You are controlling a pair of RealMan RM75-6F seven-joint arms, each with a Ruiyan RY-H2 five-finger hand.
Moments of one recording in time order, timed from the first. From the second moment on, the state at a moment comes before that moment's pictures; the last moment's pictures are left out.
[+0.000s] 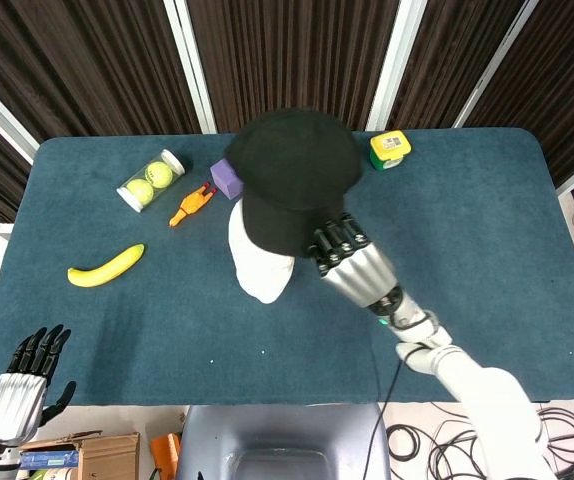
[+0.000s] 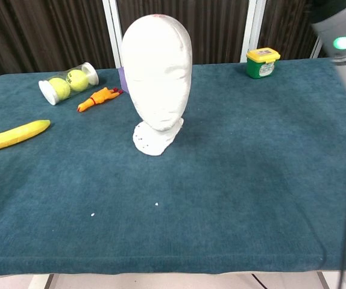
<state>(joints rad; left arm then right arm) -0.02 -1.38 0.05 -1.31 1.69 1.65 0.05 0.96 -1.87 0.20 -0.49 -1.72 1.93 -0.19</state>
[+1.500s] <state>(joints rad) -0.02 -1.39 0.05 -1.28 1.66 1.61 0.01 0.44 -1.59 -0.18 -1.07 -1.71 1.36 0.00</state>
